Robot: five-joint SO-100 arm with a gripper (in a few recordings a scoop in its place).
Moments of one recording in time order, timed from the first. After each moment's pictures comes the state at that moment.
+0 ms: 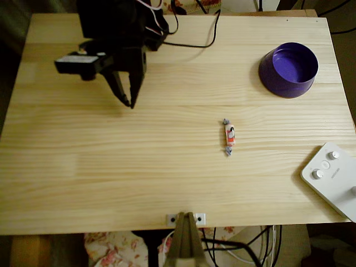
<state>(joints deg) 7.5 188.1 176.3 56.4 4.0</state>
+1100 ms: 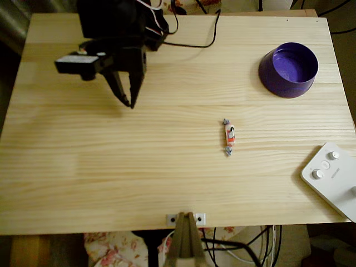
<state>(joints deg) 7.6 188.1 176.3 56.4 4.4</state>
